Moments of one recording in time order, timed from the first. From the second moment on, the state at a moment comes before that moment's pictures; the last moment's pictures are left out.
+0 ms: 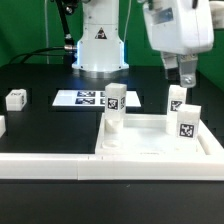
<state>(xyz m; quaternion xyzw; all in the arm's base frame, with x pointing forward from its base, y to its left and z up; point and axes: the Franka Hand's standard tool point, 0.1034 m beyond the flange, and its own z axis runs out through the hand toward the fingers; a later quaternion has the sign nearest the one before) 0.613 0.087 0.125 -0.71 0.70 0.01 0.12</state>
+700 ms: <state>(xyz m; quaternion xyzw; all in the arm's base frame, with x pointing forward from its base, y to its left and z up) 0.582 0.014 0.143 -0.84 0.54 -0.03 0.12</state>
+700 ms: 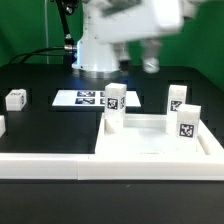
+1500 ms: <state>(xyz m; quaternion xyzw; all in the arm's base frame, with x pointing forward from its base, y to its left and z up) 0.525 -0.063 0.120 -0.97 0.22 -0.05 0.09</state>
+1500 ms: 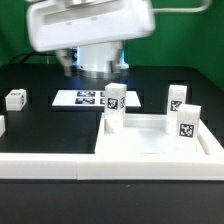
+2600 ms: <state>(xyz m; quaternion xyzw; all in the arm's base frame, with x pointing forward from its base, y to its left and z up) 0.432 -0.186 0.071 -1.00 -0.01 -0.01 0.02</state>
